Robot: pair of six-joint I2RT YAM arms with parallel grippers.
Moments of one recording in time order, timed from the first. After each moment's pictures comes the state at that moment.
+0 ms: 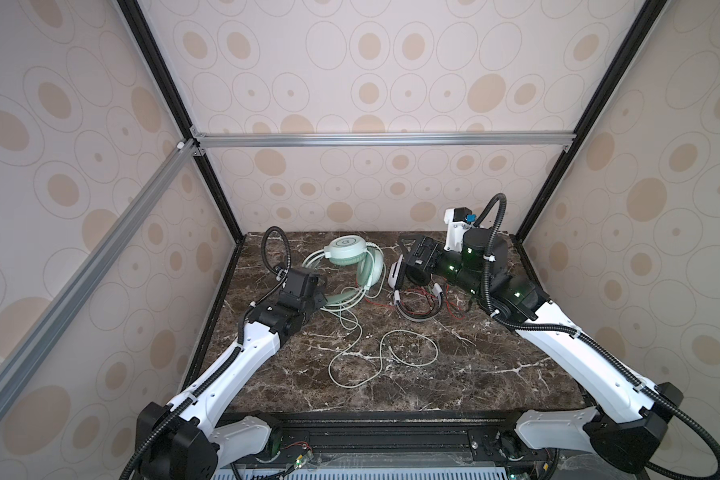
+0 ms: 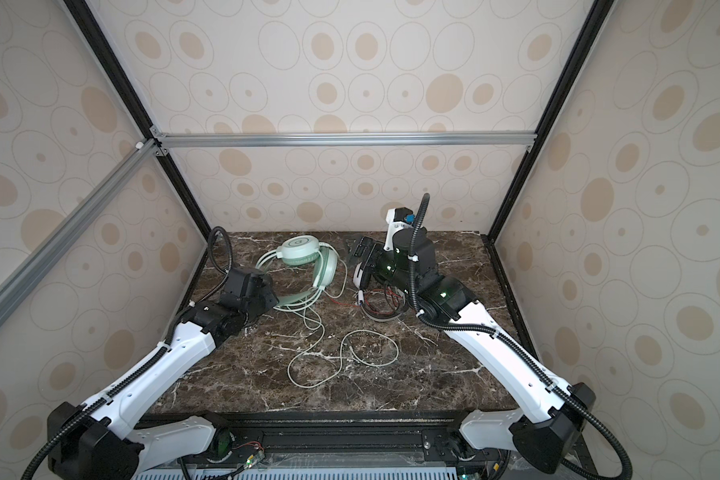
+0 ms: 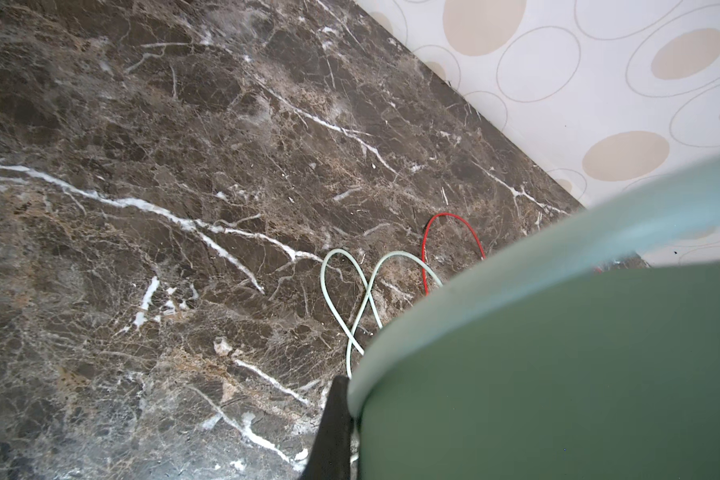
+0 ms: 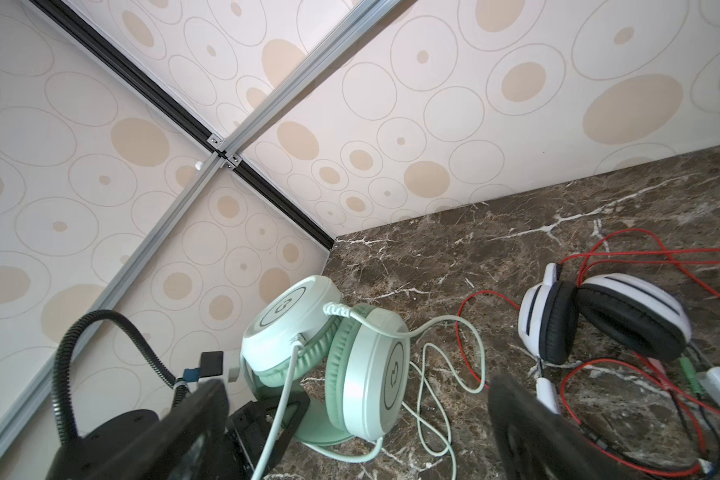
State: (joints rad) left arm -0.41 1.18 0.99 -0.57 -0.30 -0.90; right arm 0.66 1.28 1.39 -0.33 0.07 0.70
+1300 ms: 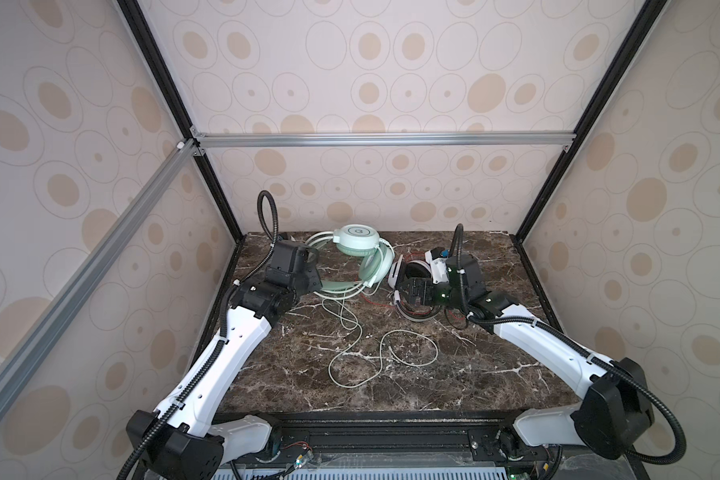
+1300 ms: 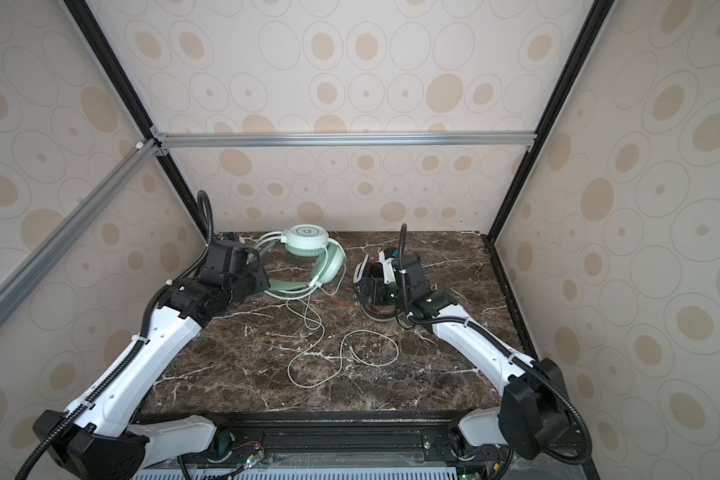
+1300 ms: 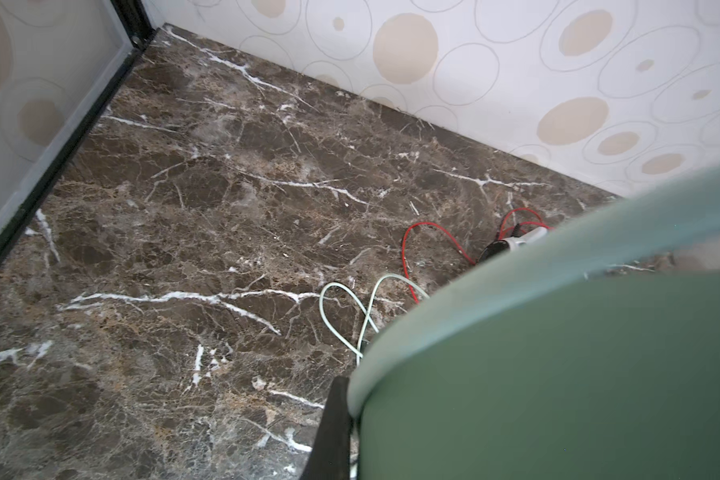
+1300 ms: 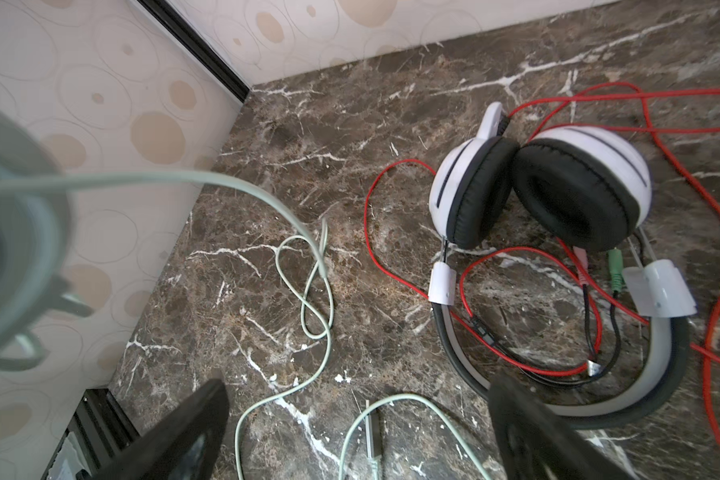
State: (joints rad) left arm -0.36 1.23 1.32 -0.80 -0.22 -0.59; right arm 0.50 1.38 1.05 -0.27 -0.21 0.45
